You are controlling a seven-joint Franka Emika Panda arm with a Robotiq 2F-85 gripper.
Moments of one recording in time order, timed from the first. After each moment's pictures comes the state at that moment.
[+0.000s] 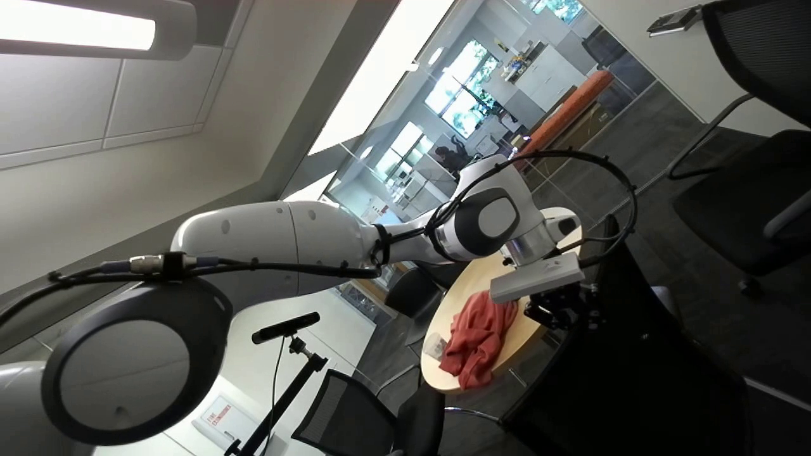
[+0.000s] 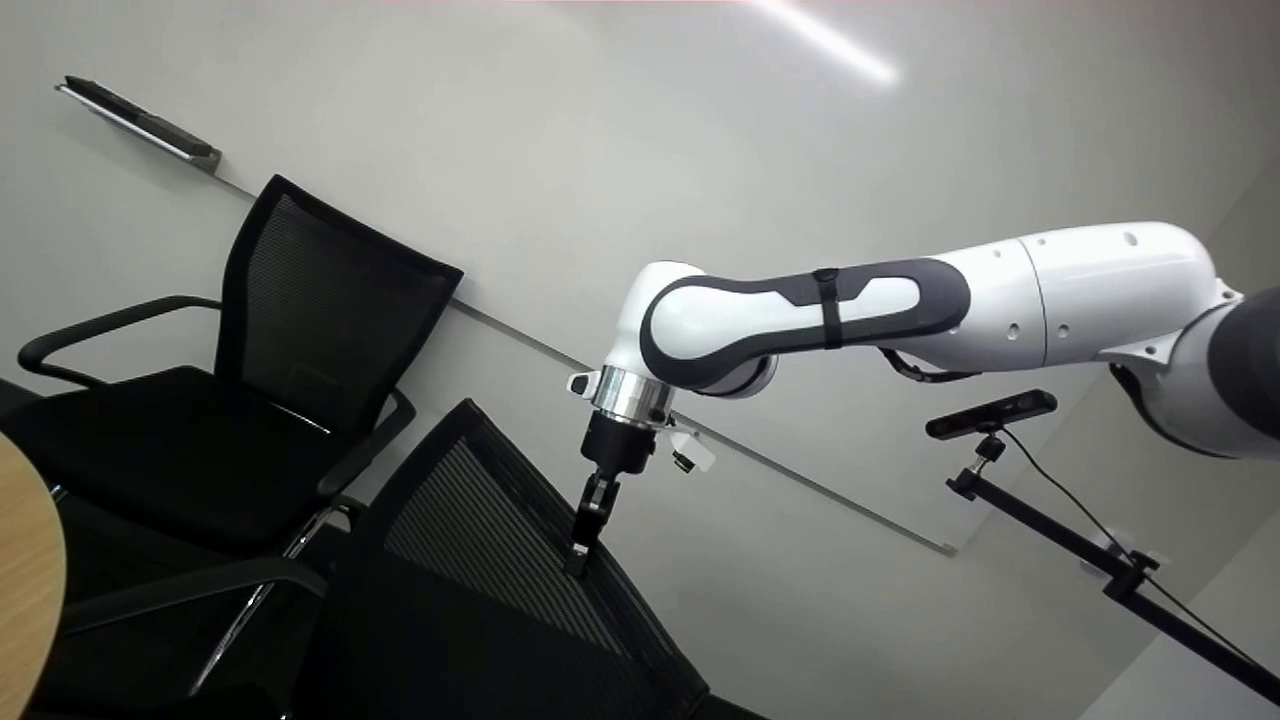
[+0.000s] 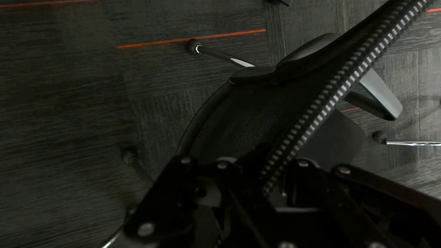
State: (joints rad) arm -0.12 1.03 0.15 -1.26 0.01 2.02 -0.49
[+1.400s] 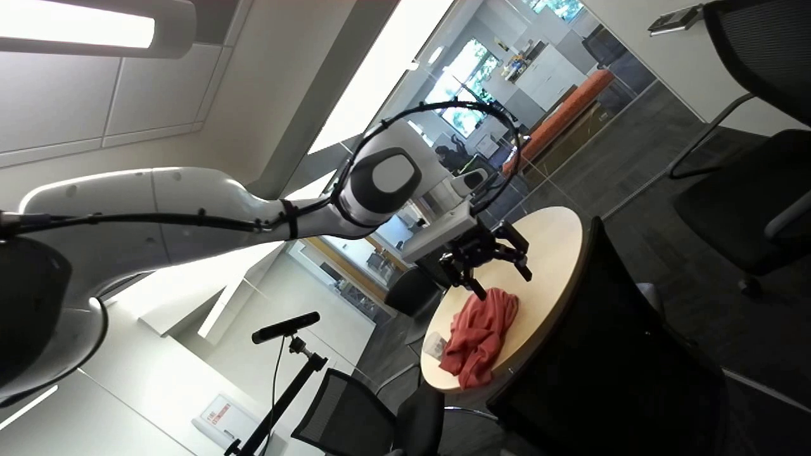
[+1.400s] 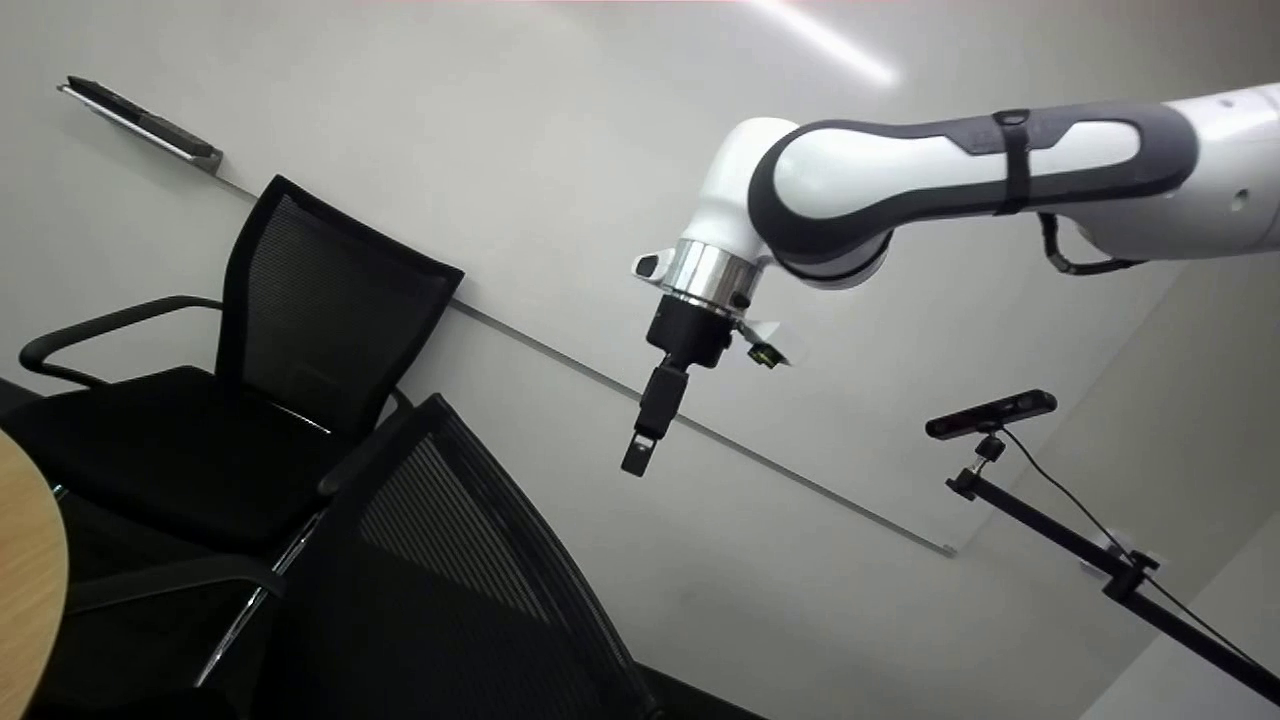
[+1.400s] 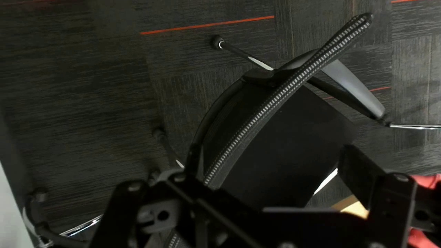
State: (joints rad) arm -0.07 0.64 0.14 -1.54 0.01 2.03 -0.41
